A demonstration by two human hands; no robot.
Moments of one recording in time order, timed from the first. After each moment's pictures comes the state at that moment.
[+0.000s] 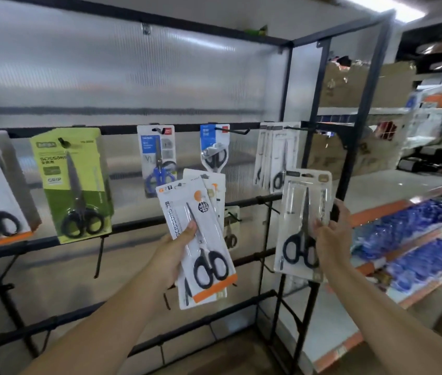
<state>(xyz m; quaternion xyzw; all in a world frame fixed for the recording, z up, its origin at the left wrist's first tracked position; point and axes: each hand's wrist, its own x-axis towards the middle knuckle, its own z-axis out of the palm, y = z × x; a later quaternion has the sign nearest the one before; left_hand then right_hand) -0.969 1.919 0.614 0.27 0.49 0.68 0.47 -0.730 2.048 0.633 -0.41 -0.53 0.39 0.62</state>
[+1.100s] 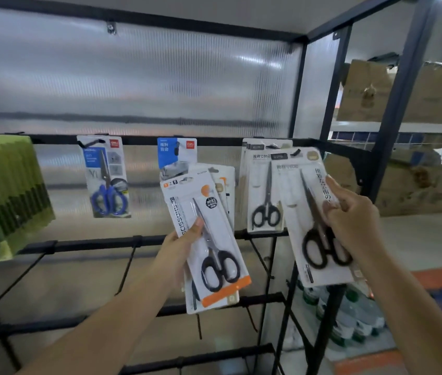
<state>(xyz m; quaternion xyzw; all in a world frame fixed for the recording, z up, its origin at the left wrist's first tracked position) -0.888 2.108 0.640 0.23 0.48 0.76 0.38 -0.679 2.274 0.709 -0.36 -0.75 0.27 0.49</state>
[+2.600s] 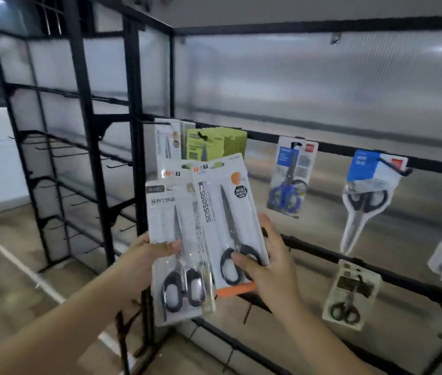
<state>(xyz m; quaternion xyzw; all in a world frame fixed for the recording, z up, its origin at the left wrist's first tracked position) -0.947 1.798 0.631 0.11 0.57 0.81 0.13 -0.890 2.014 0.630 0.08 -0.76 0.61 0.23</state>
